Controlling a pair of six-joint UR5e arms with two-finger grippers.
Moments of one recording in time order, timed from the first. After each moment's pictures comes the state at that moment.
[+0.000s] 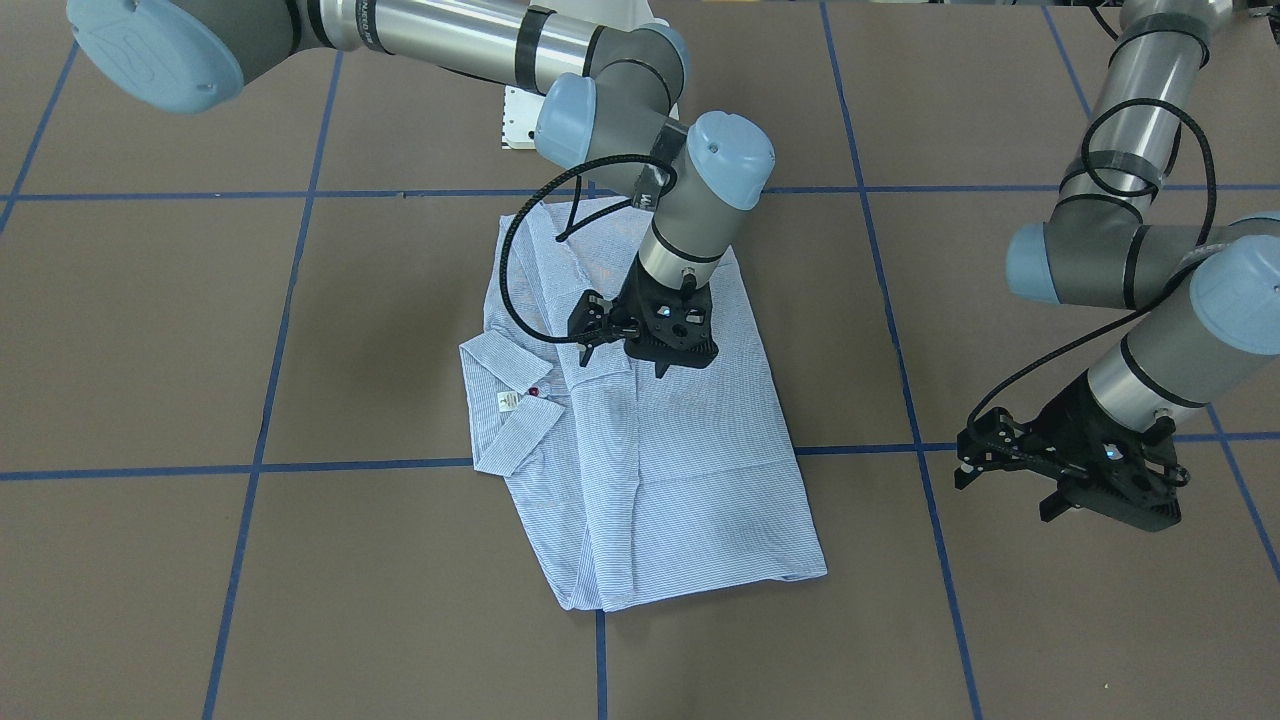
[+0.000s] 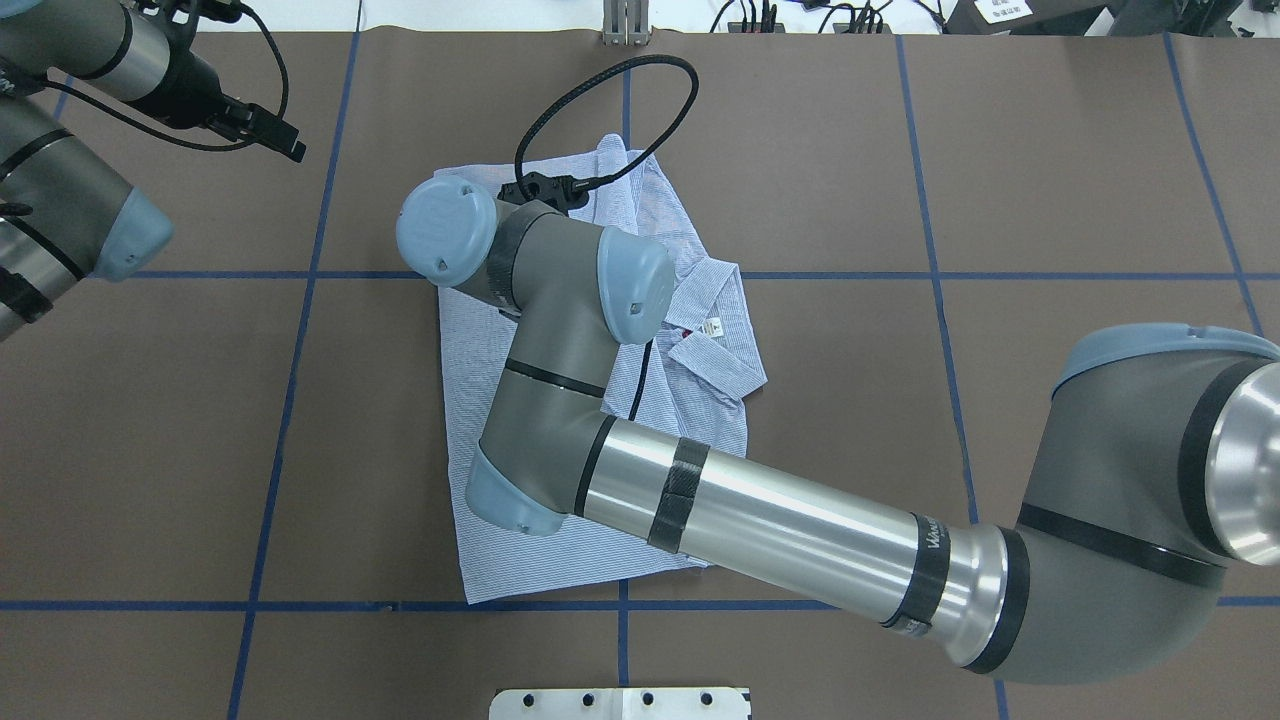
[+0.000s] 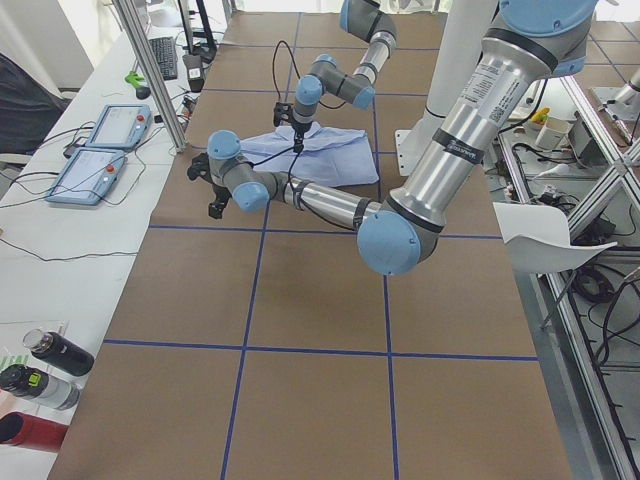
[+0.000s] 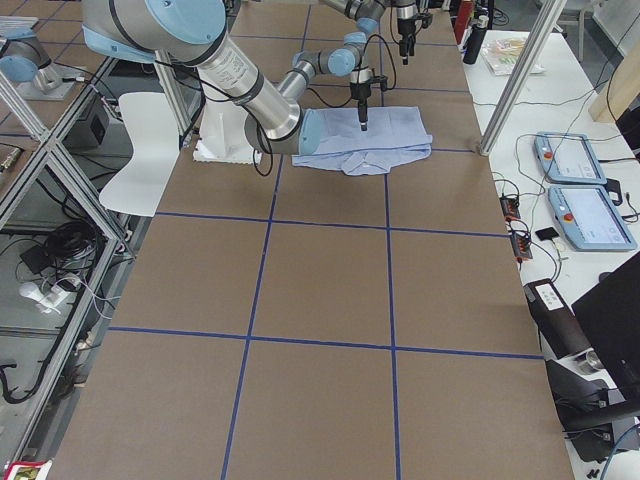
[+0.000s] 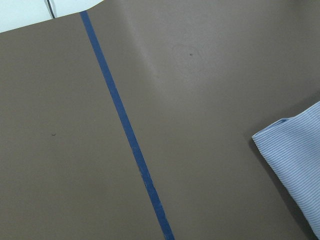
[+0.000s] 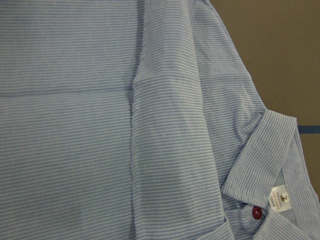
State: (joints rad) left arm -1.08 -2.10 -1.28 -2.18 -2.22 -0.52; right arm 0.46 -0.40 1.10 -1.79 1.57 1.19
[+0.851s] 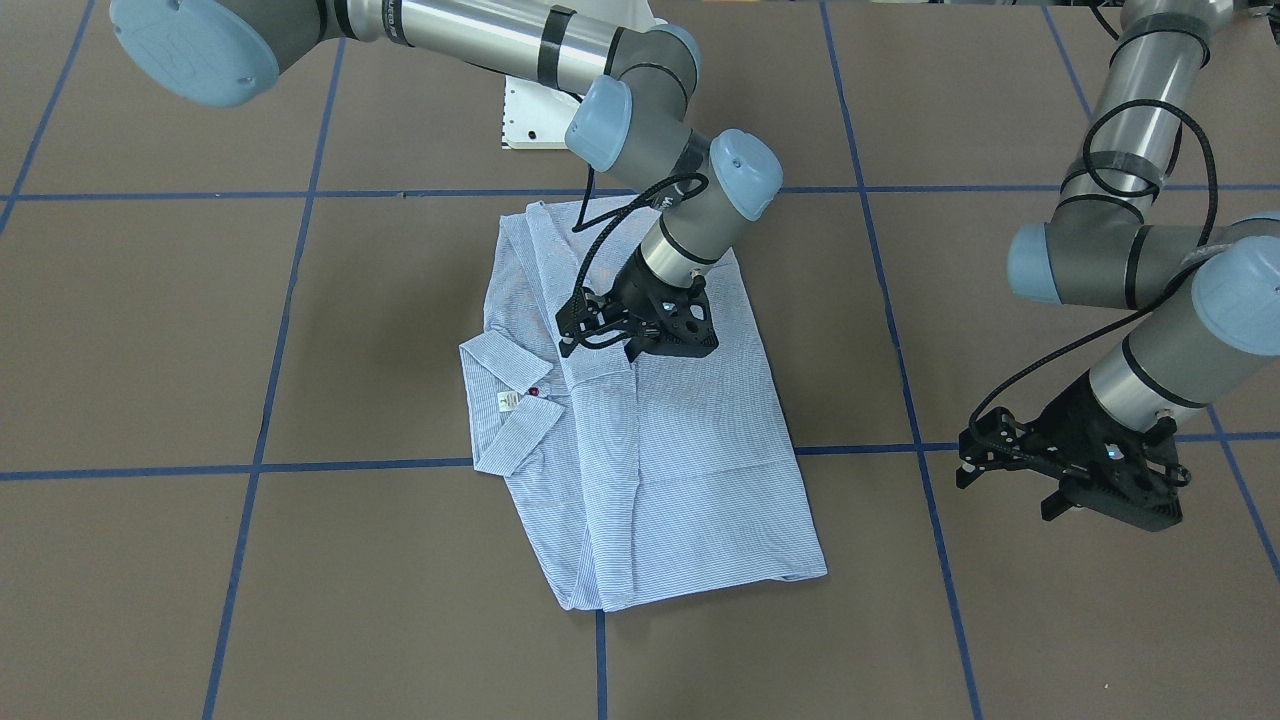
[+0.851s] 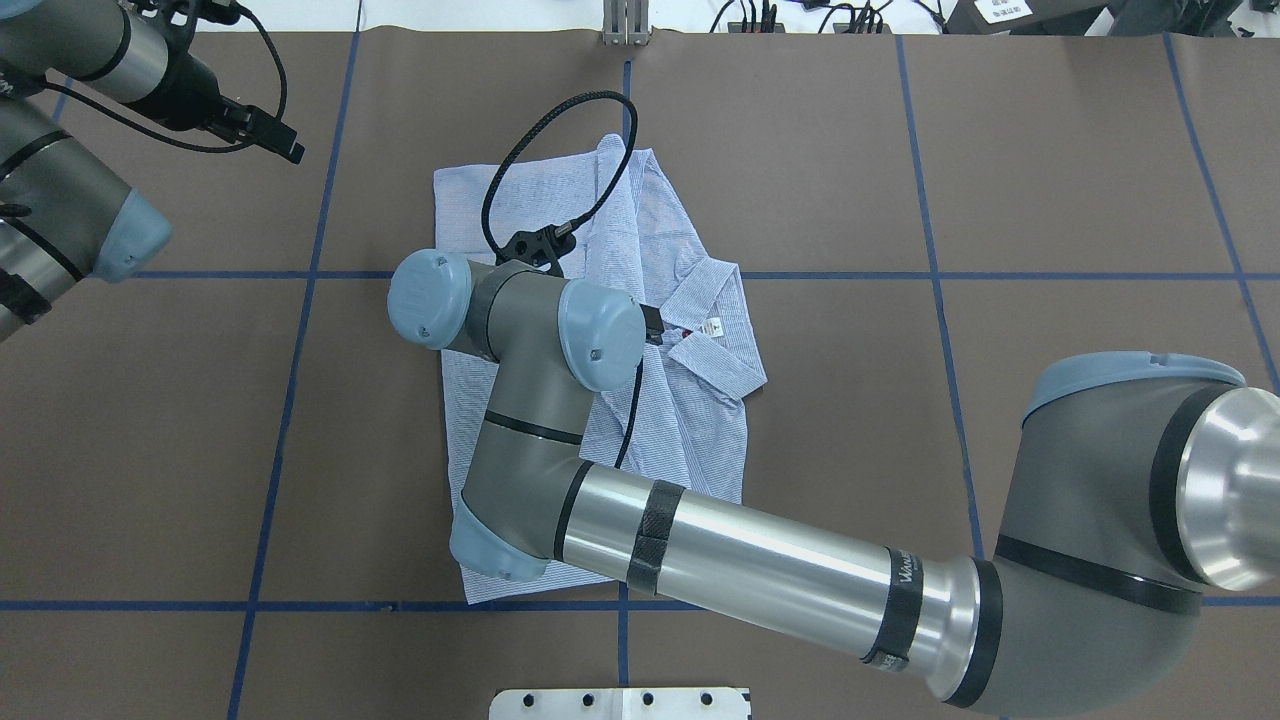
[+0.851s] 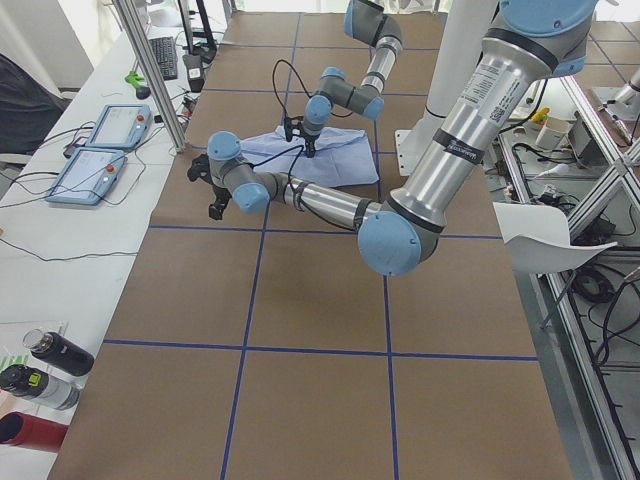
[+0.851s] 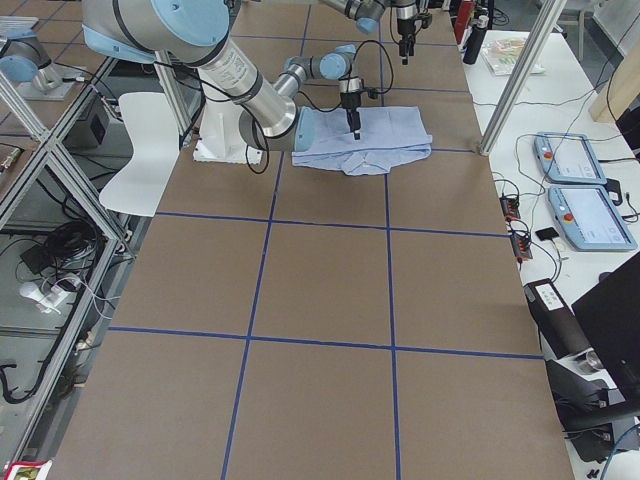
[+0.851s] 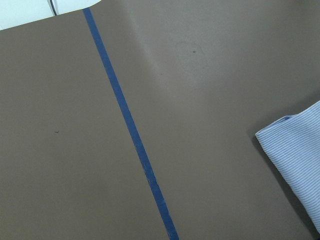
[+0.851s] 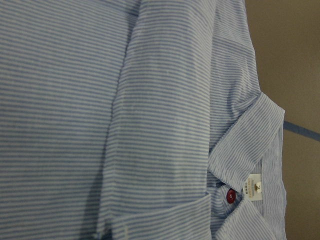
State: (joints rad) left arm -1.08 -2.09 -1.28 -2.18 -2.22 -0.52; right arm 0.41 -0.39 1.04 -1.92 1.49 1.01
